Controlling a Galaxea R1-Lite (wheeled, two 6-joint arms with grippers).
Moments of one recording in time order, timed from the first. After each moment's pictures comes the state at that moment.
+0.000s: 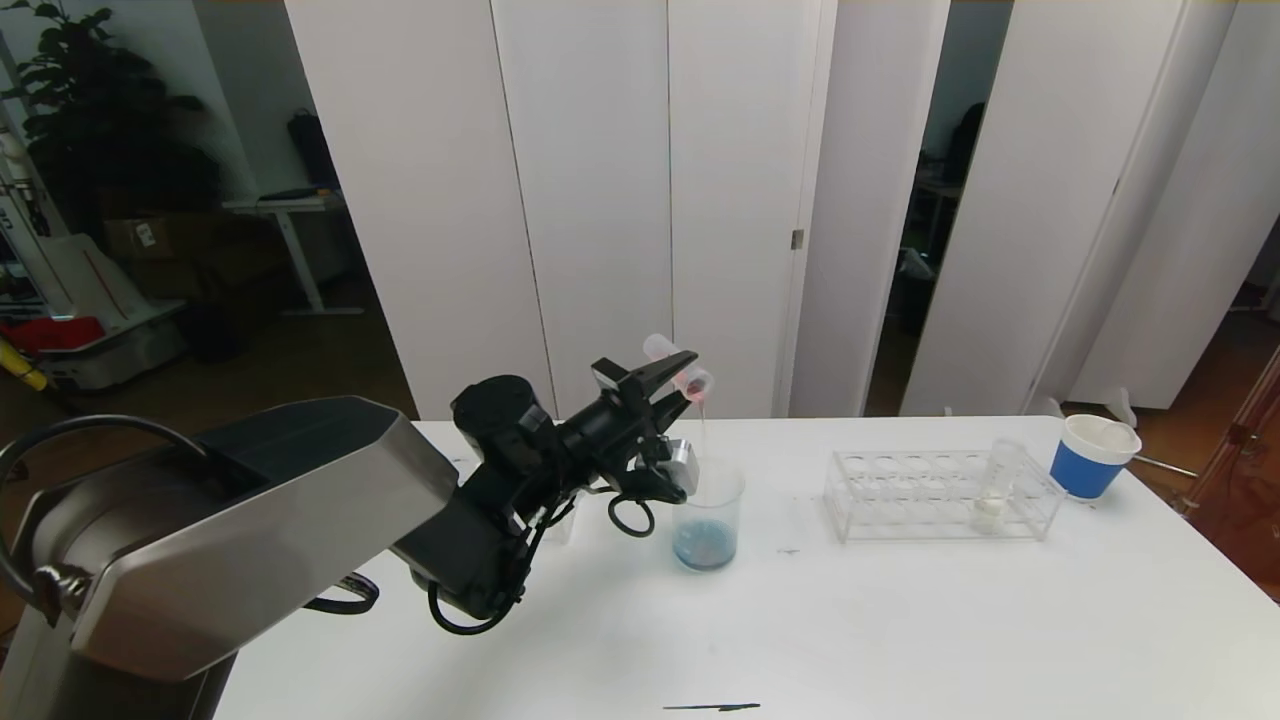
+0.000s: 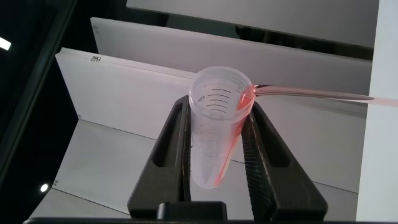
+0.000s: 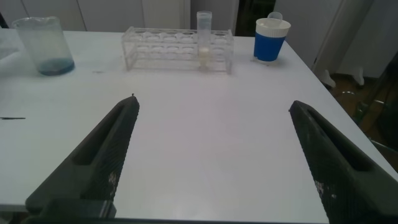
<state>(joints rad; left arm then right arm) -0.46 2.34 -1.10 -1.56 -0.42 1.36 0.00 0.00 -0.01 0.02 0.00 0.00</state>
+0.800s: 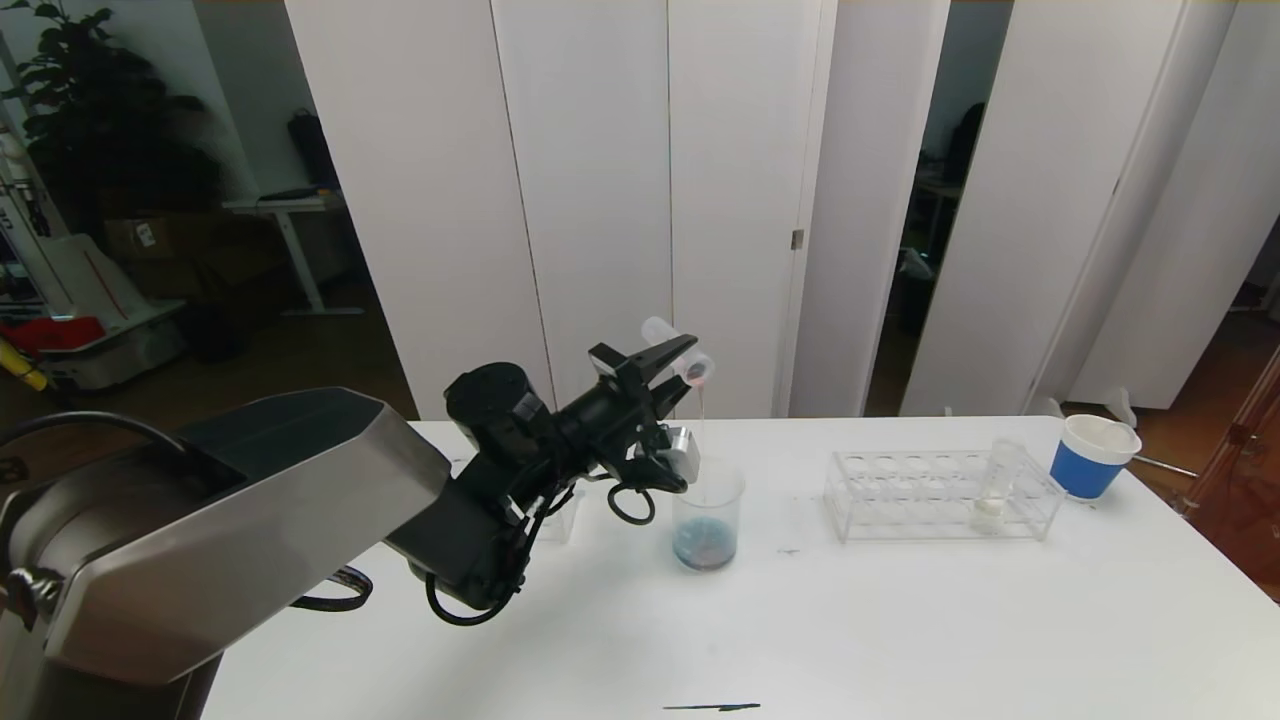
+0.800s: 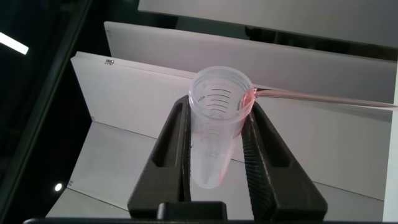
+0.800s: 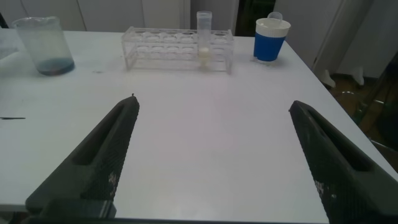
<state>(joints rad) -0.46 2.32 -1.11 -1.56 -0.42 1.37 0.00 0.00 -0.01 0.02 0.00 0.00</state>
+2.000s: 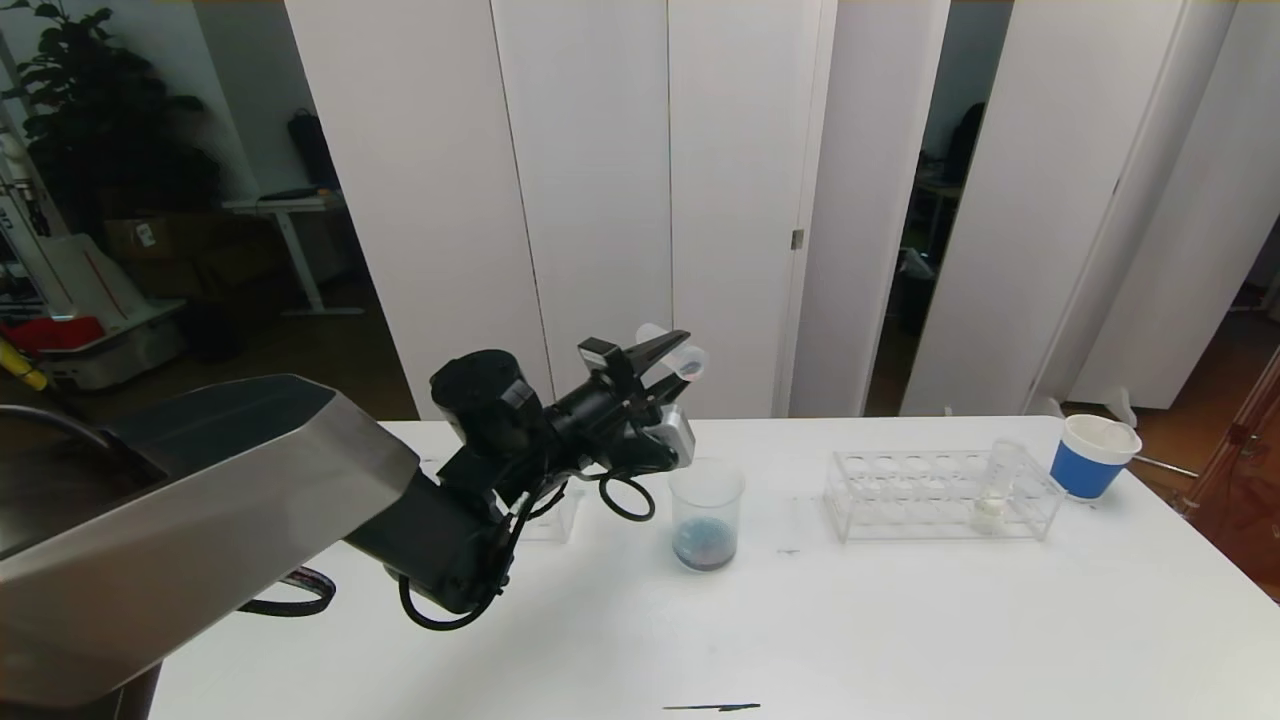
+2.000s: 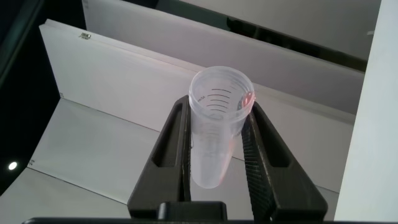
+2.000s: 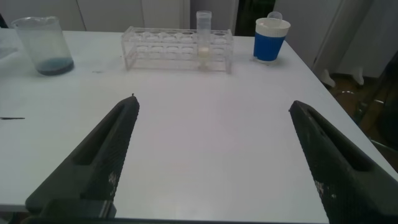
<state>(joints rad) -0.47 2.22 -1.05 -1.46 -0.34 1.24 0.00 0.00 -0.01 0.02 0.00 0.00</state>
